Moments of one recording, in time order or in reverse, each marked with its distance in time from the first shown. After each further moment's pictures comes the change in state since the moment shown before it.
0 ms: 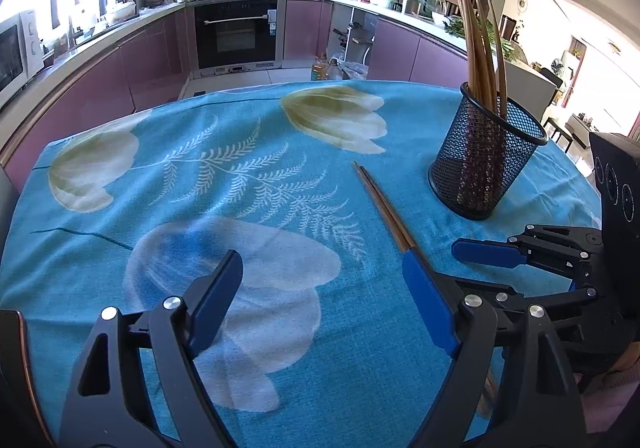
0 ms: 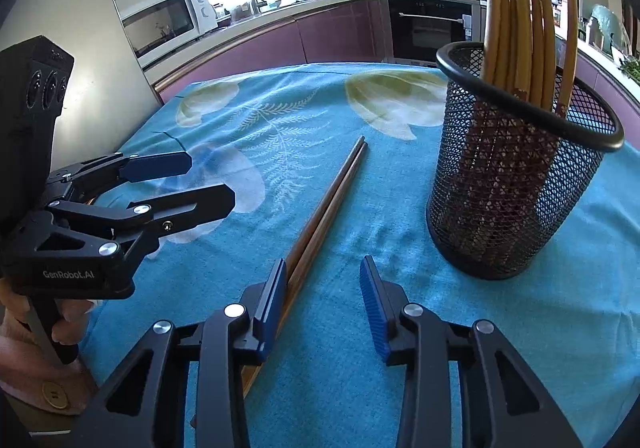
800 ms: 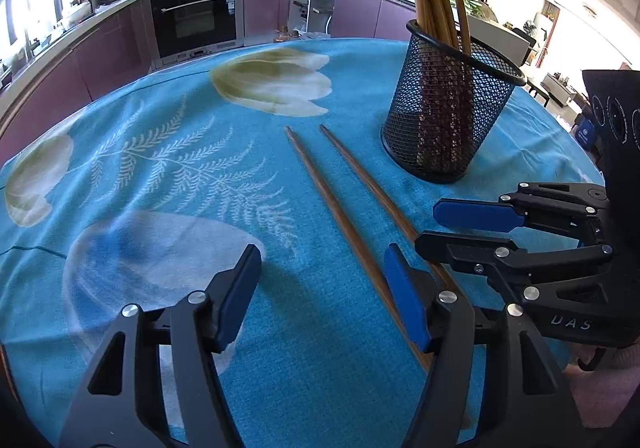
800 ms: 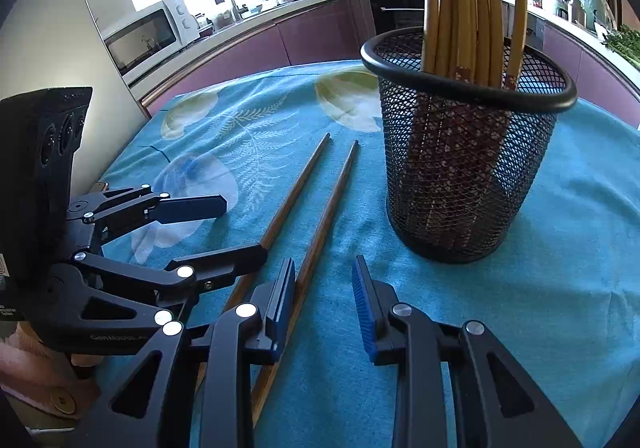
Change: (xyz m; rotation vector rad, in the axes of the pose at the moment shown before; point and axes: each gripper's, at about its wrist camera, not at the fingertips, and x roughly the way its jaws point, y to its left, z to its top) left arm 0.041 -0.038 -0.005 0.105 0.109 -0.087; right arm -0.008 -0.026 -0.004 0.070 0.000 -0.003
